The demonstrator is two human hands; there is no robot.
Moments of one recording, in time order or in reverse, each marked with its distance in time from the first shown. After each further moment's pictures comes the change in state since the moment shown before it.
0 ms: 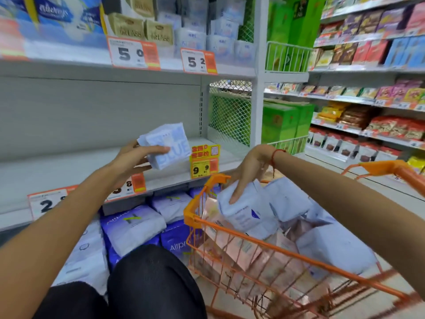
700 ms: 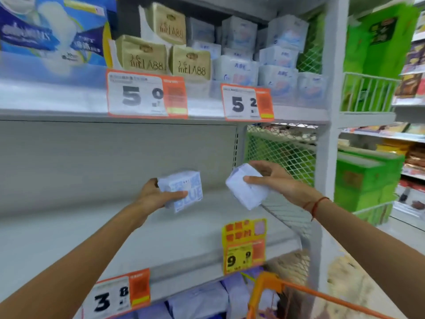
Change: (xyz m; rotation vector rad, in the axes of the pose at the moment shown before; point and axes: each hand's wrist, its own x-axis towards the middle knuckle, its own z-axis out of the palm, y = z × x) left_hand 0.205 -0.032 -0.042 0.146 0.171 0.021; right_hand 0.120 0.050 -0.188 0.803 1.084 -0.634
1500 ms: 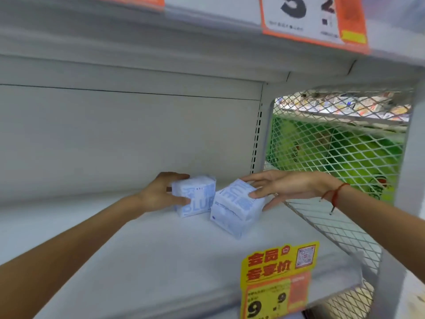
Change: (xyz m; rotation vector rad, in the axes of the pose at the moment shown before) left_hand 0.102 -0.060 0.018 0.393 -0.167 0.062; right_hand 0.105 0.067 0.018 -0.150 -0.665 0.270
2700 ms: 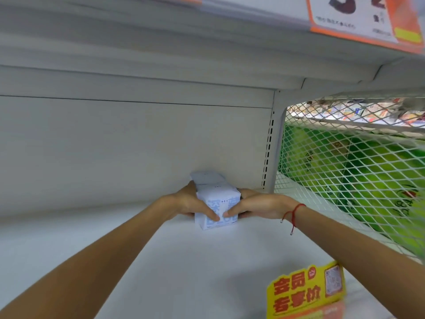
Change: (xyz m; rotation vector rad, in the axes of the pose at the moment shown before) left_hand 0.036 0.015 0.012 -0.058 -0.151 -0.172; right_hand 0.086 -0.004 0.044 0.112 0.054 -0.119
